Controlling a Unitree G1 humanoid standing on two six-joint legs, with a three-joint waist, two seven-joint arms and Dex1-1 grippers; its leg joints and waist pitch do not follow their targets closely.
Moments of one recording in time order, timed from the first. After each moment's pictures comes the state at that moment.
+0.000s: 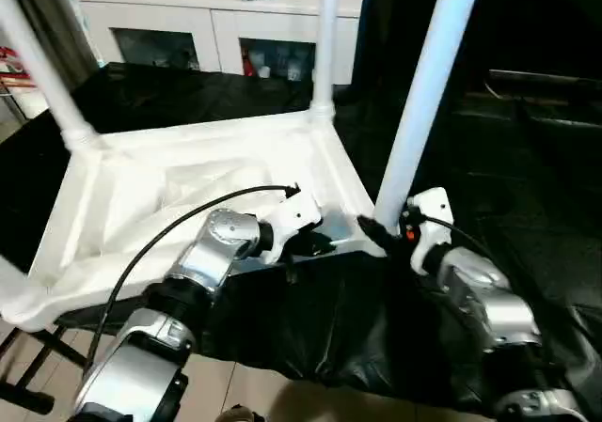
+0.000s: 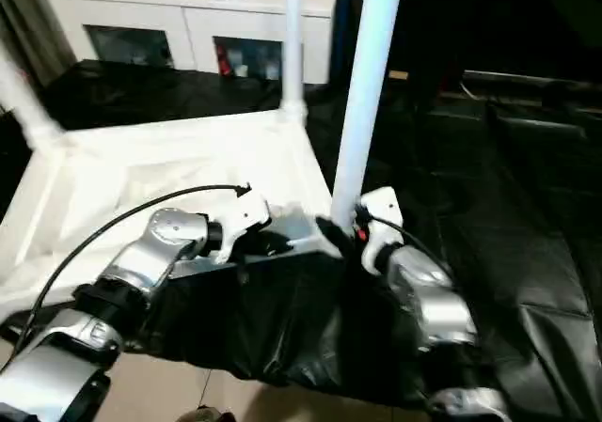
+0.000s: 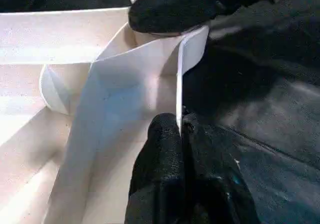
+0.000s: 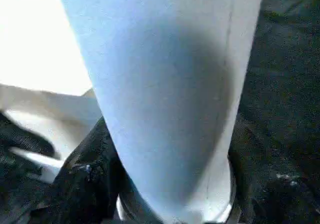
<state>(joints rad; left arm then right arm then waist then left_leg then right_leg) -0.67 0.17 -0.28 0.72 0.12 0.06 -0.97 -0.37 -0.16 -0.02 0.45 0.14 0.17 0.54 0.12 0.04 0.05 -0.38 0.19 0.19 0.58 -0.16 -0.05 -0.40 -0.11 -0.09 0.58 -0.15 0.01</state>
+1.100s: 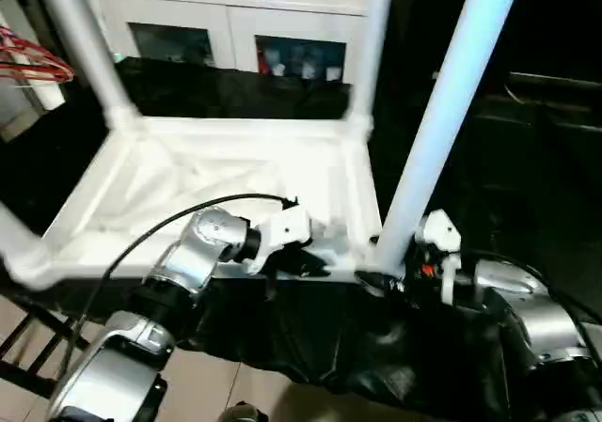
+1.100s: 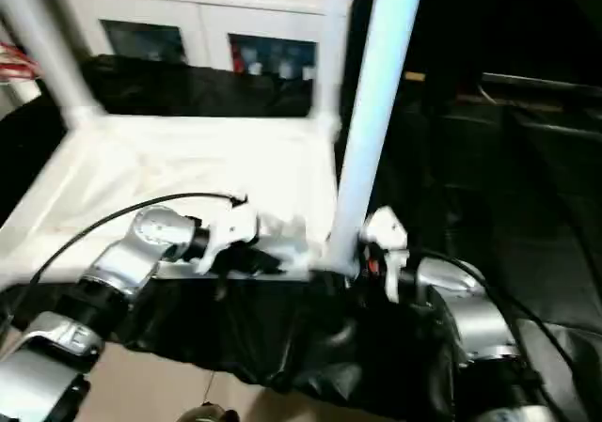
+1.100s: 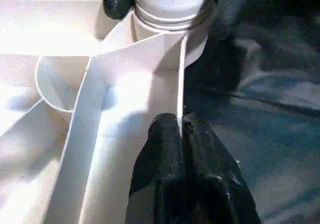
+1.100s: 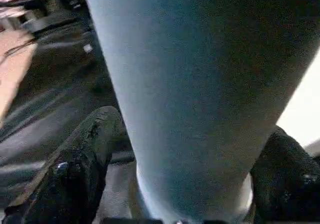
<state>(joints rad) -0.65 0.28 -0.33 0.65 0.10 -0.02 -1.30 -0.27 -0.43 0.12 0.29 0.21 0.18 1.15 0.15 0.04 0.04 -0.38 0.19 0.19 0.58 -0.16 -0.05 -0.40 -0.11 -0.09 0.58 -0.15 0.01</state>
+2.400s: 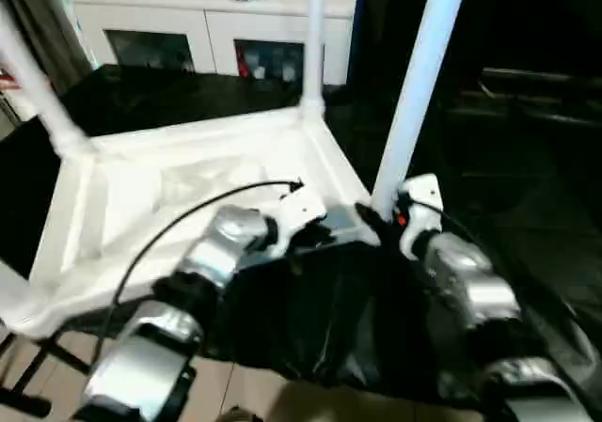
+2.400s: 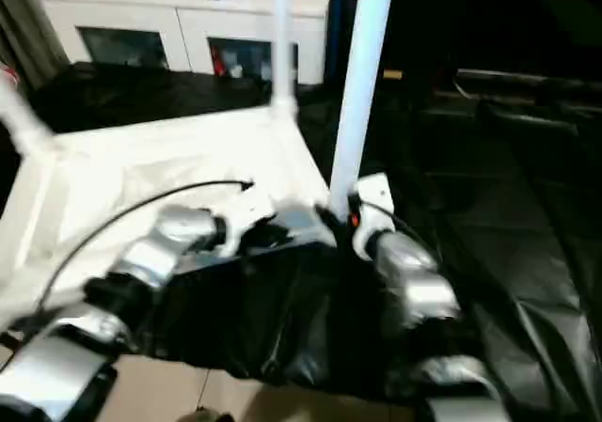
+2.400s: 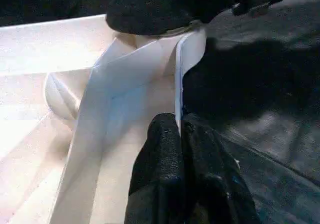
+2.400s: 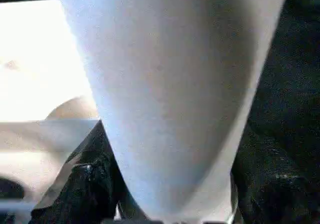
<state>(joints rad) -0.72 0.11 -0.28 0.79 0.17 0.03 -0.82 -0.51 -0.12 -0.04 0.67 0.11 0.07 0.35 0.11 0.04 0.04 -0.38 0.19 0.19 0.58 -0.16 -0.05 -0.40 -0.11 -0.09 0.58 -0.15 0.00</state>
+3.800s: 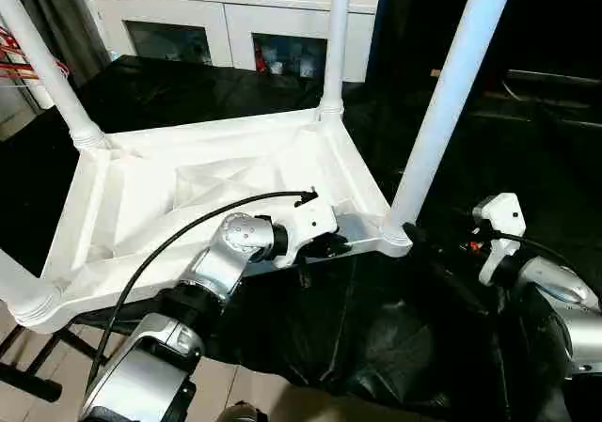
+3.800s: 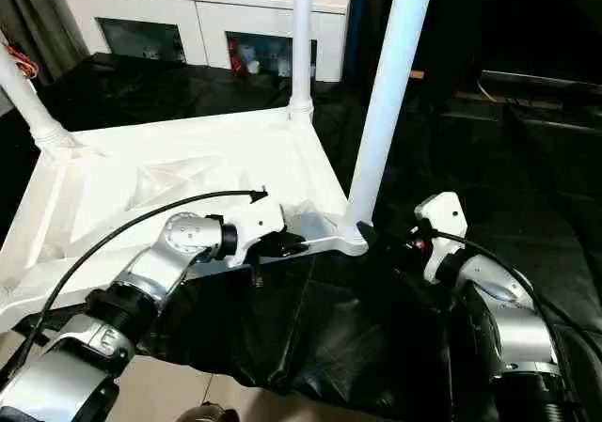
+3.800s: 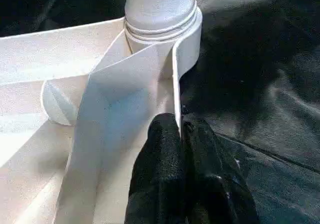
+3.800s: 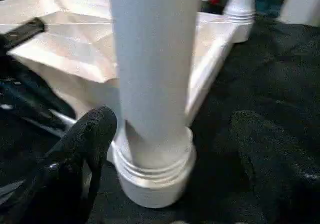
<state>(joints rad) -0.65 0.15 -0.32 0.71 0.13 -0.06 -0.98 -0.20 -0.46 -0.08 0.22 0.29 0.15 0.82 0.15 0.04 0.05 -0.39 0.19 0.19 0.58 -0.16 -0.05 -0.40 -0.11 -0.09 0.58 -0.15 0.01</state>
